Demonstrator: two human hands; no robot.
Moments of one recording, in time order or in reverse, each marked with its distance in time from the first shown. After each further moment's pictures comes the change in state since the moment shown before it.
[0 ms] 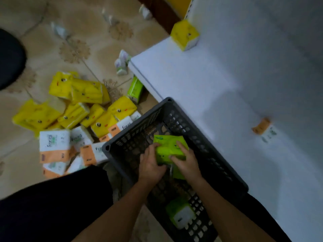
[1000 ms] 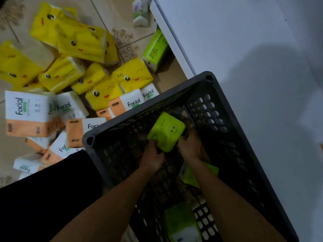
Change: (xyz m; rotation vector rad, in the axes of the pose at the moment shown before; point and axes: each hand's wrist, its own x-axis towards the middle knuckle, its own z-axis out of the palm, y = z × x) left_hand 0.105 -0.102 0.064 -0.147 -0.023 -0.495; right_hand 0.143 0.046 0.078 -0.225 -0.076 0.234
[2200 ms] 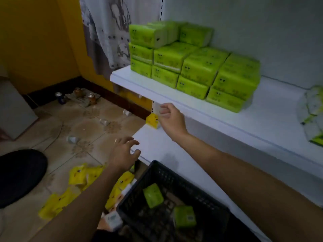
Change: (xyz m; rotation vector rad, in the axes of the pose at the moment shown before) left_hand -0.300 0.219 -0.238 0.626 0.399 1.135; right_hand -0.373 -0.229 -0.268 0.474 0.535 -0.763
